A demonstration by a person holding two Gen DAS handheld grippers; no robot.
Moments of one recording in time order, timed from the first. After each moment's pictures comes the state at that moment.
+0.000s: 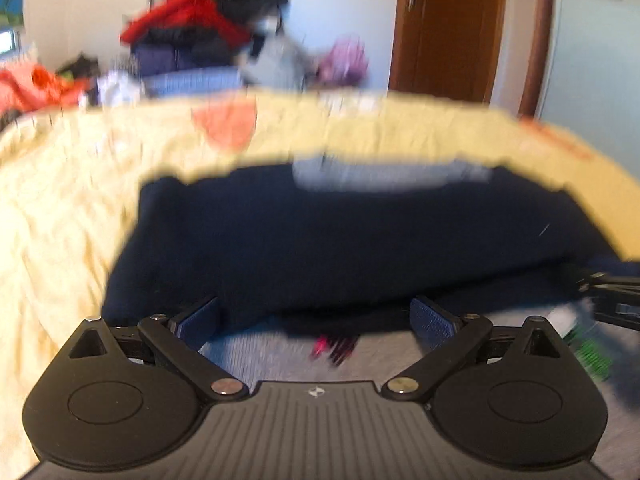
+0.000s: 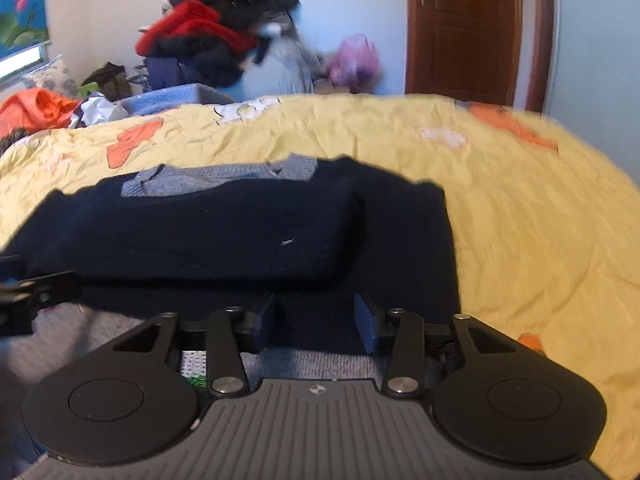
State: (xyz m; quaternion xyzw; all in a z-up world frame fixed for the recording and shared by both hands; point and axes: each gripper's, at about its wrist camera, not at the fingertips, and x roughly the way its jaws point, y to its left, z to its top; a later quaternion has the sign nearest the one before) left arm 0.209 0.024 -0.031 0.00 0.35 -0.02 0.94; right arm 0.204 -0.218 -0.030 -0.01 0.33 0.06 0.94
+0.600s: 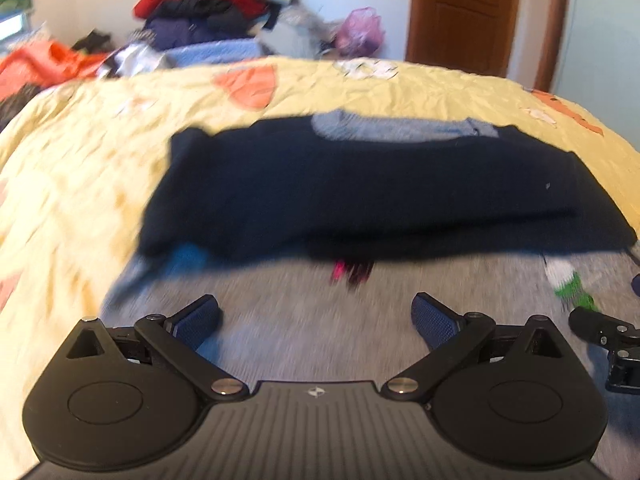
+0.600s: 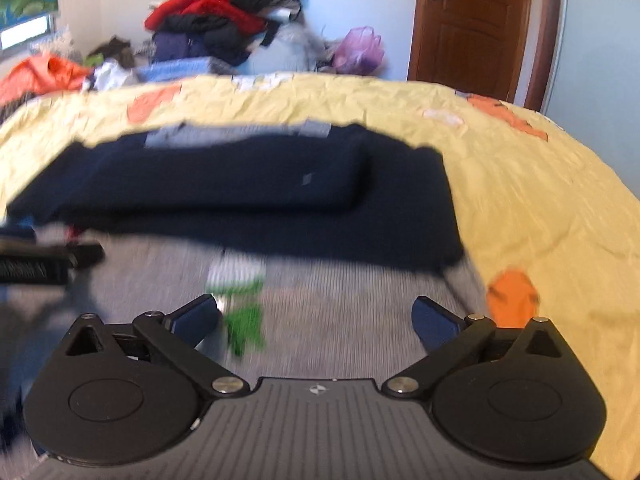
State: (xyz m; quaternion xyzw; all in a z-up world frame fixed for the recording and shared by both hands) left arm 0.172 0.025 -0.025 0.00 0.40 0.01 0.92; right arm 0.151 -0.204 -0.036 -0.03 0.36 0.05 0.93
